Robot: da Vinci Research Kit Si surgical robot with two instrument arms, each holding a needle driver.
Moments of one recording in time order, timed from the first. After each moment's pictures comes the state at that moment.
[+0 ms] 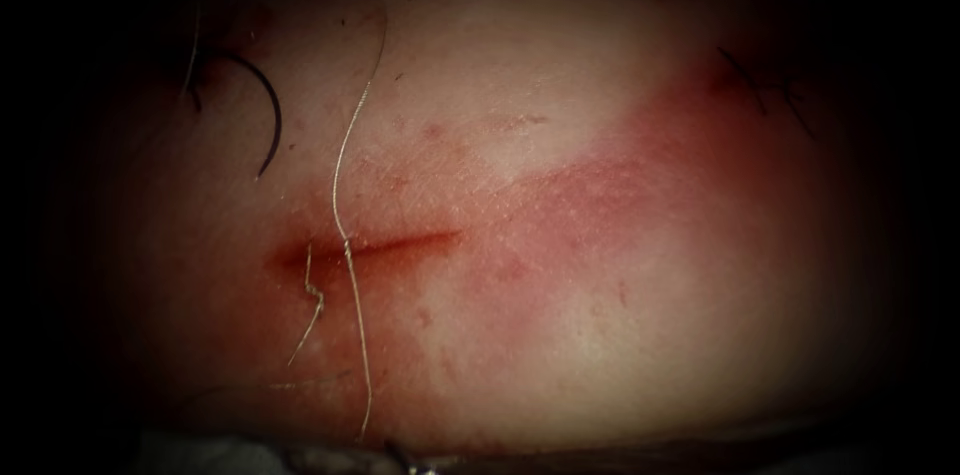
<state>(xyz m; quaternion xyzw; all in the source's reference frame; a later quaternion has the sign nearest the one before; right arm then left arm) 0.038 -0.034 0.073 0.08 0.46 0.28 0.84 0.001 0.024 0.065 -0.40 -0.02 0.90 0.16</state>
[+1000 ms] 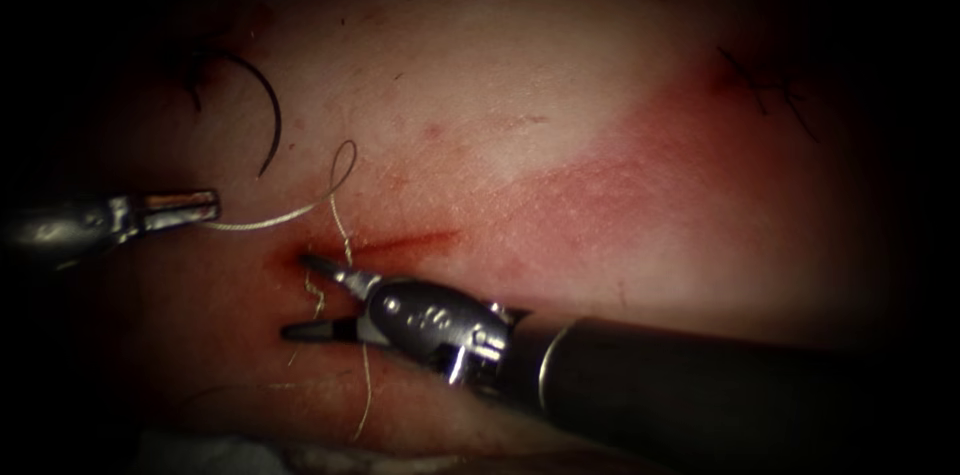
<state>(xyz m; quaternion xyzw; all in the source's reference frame) 0.043 -0.010 0.069 0.18 0.51 0.21 0.81 0.002 -0.001 0.055 -0.48 -0.05 0.86 0.17</state>
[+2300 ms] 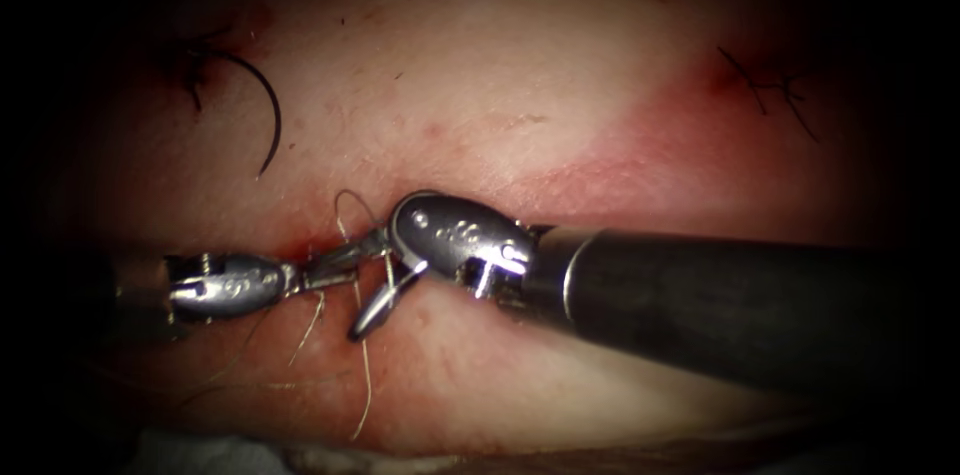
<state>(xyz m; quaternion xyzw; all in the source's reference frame) 0.041 -0.007 0.070 0.46 0.56 -0.16 0.67 -0.006 -0.006 0.075 -0.49 -0.11 0.85 0.15</state>
